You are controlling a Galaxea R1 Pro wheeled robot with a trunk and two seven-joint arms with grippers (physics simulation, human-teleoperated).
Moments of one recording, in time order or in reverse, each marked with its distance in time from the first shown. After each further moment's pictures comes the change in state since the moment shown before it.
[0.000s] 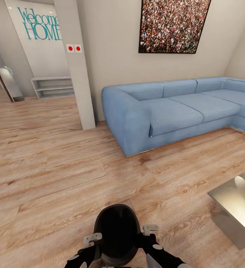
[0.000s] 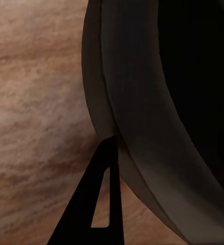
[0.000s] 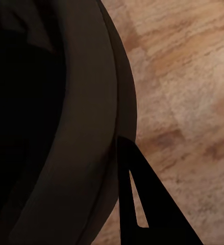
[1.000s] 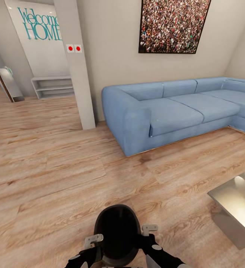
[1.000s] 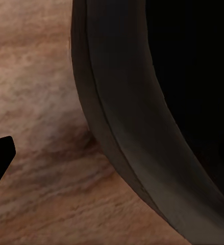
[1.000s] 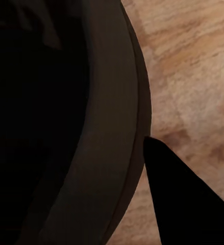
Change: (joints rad) left arm -0.001 -0.004 -0.009 -0.003 0.004 0.045 -0.004; right arm 0.001 0.001 0.026 -0.003 0.000 0.004 0.009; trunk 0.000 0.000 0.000
